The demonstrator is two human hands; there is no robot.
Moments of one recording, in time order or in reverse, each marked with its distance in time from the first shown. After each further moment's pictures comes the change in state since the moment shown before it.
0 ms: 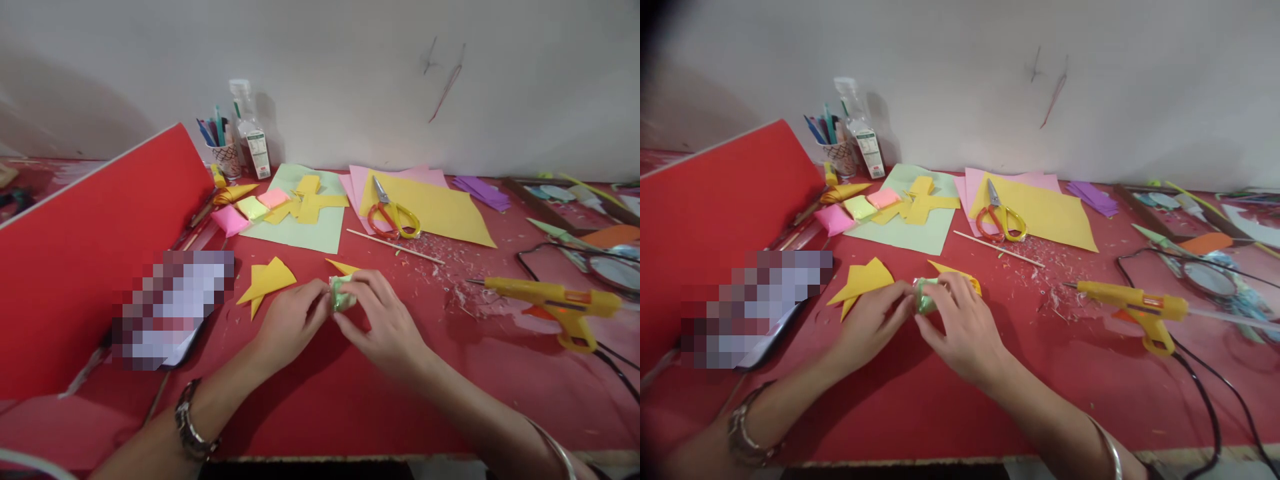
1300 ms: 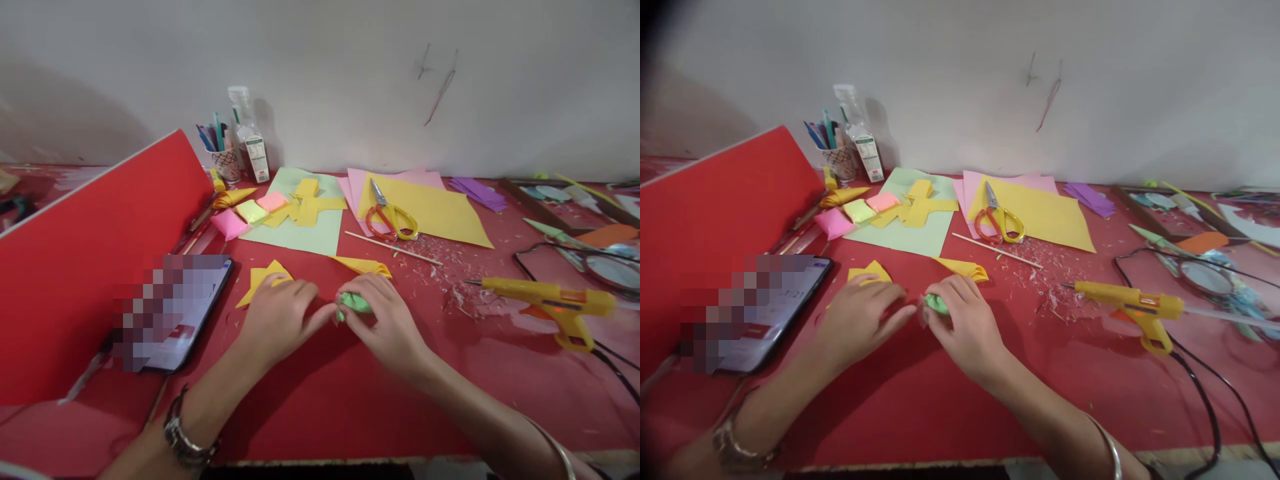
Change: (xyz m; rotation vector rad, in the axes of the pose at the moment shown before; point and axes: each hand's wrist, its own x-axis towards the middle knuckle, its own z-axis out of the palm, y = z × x) left_hand 0.005 -0.001 -0.019 0.550 -0.008 0.197; right_hand 0.004 0.002 -0.002 0.170 -0.009 0.084
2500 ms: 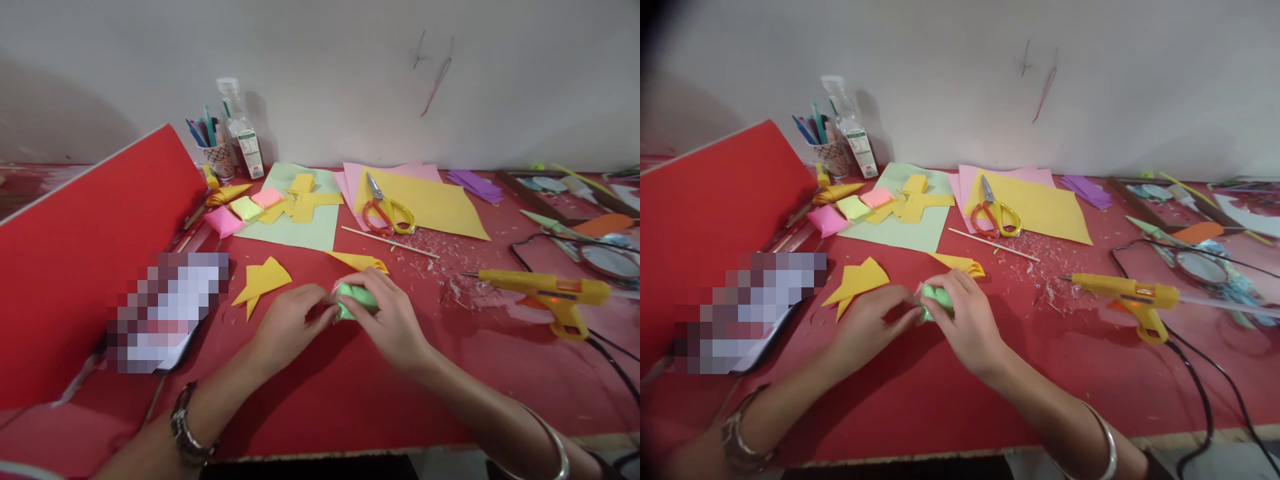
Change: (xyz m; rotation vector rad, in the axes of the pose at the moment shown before) left_hand -0.003 0.013 0.016 -0.574 0.001 -0.127; right_hand -0.002 0.001 -0.003 0.087 0.041 0.085
